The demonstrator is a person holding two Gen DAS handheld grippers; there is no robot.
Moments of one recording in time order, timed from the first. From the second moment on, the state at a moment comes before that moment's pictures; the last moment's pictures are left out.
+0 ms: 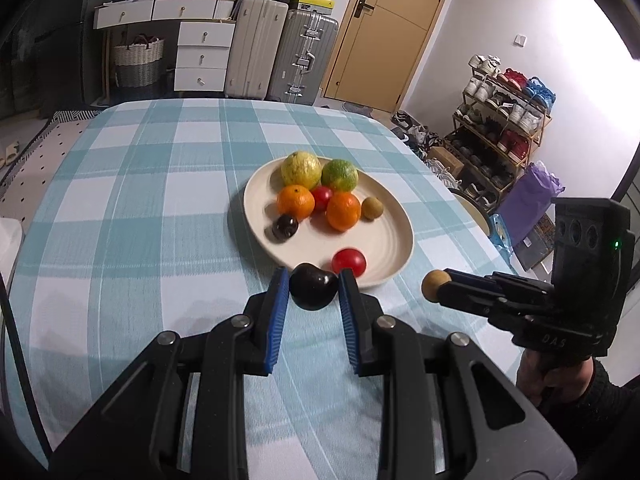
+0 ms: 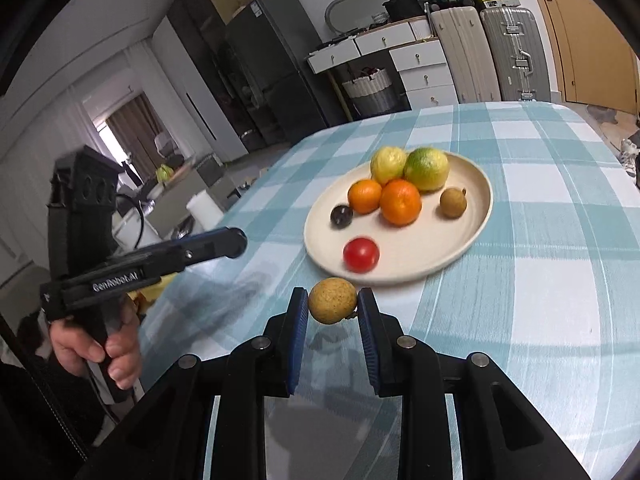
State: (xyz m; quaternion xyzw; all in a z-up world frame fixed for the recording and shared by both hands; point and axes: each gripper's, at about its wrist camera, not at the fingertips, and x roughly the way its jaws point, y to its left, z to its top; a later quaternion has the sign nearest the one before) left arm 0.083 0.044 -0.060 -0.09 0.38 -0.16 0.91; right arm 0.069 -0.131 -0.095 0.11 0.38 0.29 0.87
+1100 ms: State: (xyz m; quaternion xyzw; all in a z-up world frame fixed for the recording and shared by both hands) left arm 0.213 -0.004 -0.097 -0.09 0.44 -0.20 0.87; right arm 0.165 -0.147 -0.107 0.14 0.39 0.24 0.88
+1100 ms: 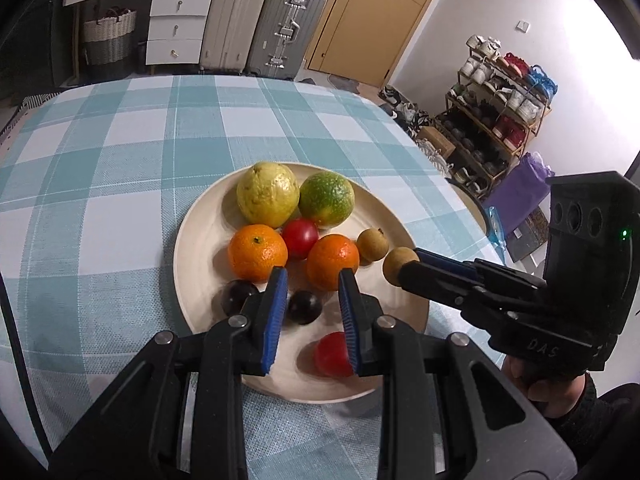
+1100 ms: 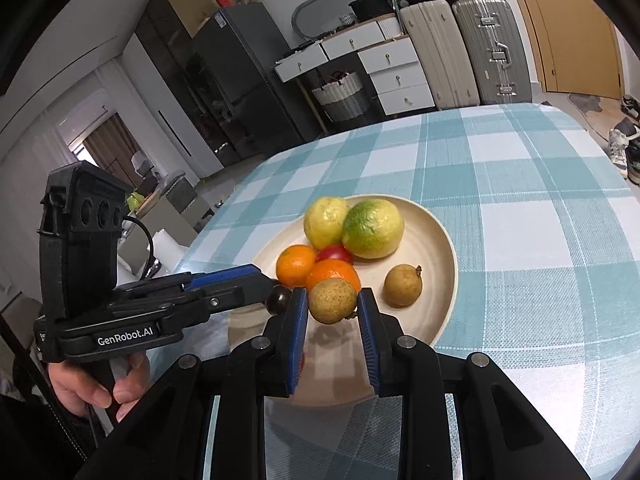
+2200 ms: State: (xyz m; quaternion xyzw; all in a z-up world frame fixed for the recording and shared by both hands) left arm 0.132 0.018 -0.027 -0.09 0.34 -0.14 0.93; right arm 0.106 -0.158 -0.039 0.13 0.28 0.21 0.93
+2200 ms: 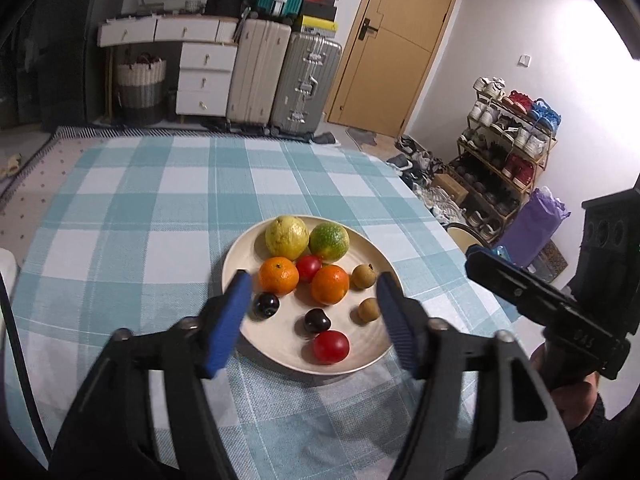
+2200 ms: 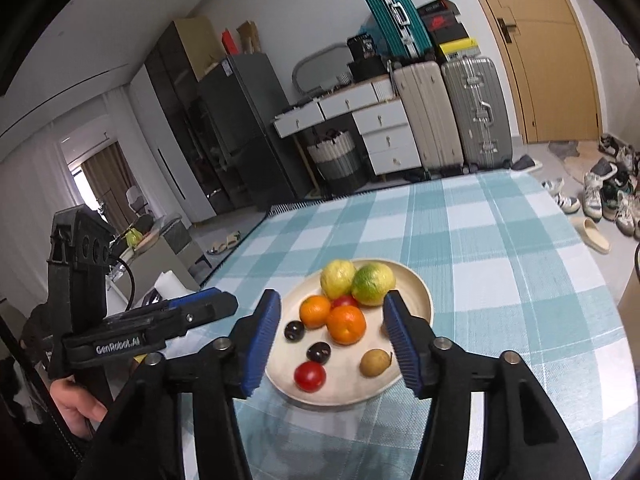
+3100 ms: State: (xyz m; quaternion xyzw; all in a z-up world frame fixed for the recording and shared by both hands) left arm 0.055 0.041 -0.007 -0.07 0.25 -0.05 0.96; right arm 0.048 -0.147 -0.020 0.07 0.19 0.16 0.97
